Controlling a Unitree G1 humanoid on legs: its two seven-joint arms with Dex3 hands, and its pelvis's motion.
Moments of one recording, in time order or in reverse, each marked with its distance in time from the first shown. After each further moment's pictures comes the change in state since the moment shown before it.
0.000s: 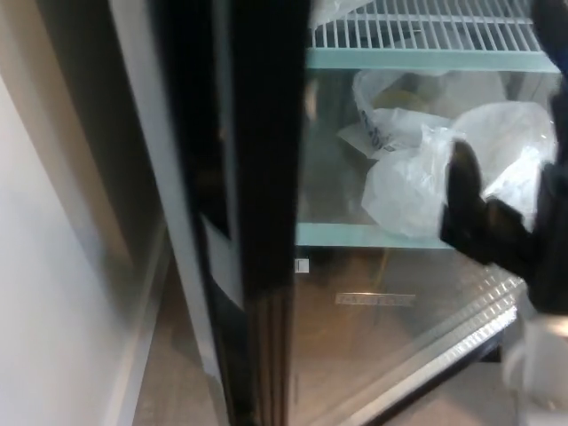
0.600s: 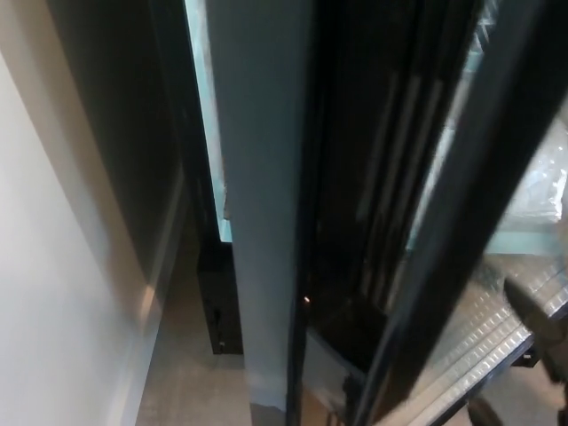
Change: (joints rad) left_arm 0.037 -0.001 0.019 0.036 -0.002 0.016 -0.017; right_arm 0.678 -0.099 -0.018 -0.026 0.126 -0.043 0.063
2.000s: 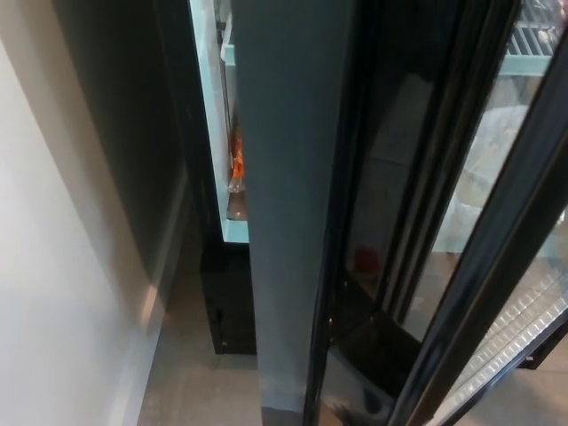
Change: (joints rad) left_arm 0.049 0.006 0.038 -0.020 -0.021 0.132 -0.024; right_arm -0.230 -0.233 0.232 1.338 0.032 0.269 0.163
